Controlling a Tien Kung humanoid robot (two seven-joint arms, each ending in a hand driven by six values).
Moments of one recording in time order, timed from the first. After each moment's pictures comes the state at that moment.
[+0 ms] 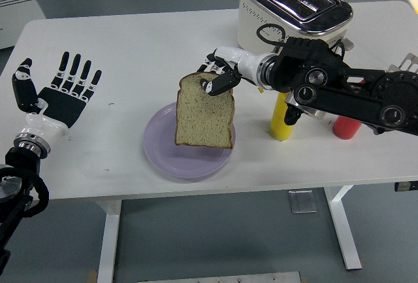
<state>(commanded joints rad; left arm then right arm) -0.20 0.39 -1.23 -1.65 -0.29 0.32 -0.12 1.24 -0.31 0.26 1.44 -0.79 -0.19 -0.62</state>
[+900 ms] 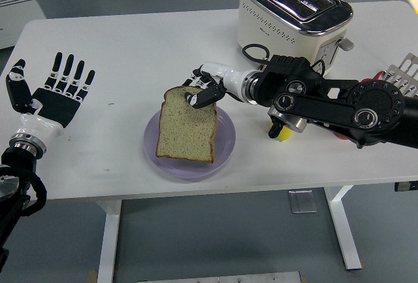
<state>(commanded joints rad) -0.20 0.38 -1.25 -1.63 -0.28 0.31 -0.13 1.23 -0.23 0.19 1.35 -0.67 -0.24 -0.50</state>
